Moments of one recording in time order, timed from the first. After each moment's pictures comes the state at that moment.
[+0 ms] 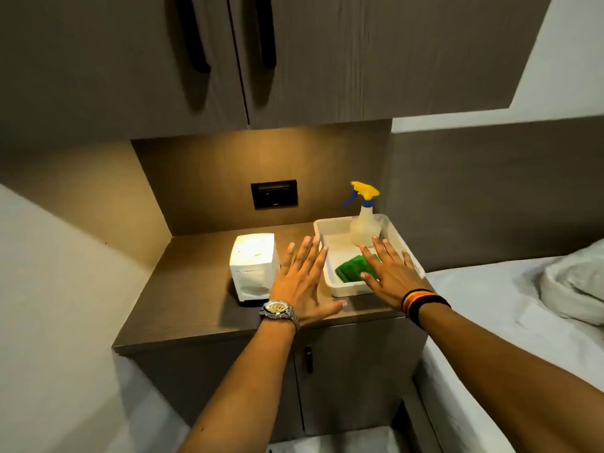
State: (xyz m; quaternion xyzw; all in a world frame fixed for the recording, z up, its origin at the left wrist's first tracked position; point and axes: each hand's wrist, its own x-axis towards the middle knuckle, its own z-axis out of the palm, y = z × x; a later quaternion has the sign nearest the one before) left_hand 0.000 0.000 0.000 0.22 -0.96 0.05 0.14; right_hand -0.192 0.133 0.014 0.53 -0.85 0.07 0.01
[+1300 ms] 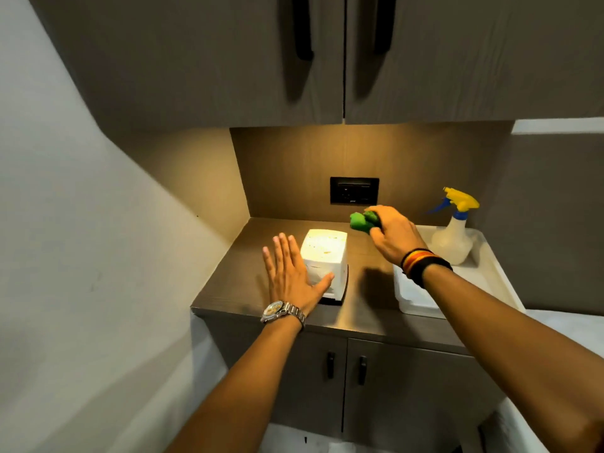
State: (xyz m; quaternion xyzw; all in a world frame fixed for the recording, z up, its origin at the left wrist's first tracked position) left_hand 0.081 -0.063 -0.006 0.55 -0.82 0.00 0.16; right_hand -0.142 -0.014 0.074 0.59 -0.73 0.34 -0.05
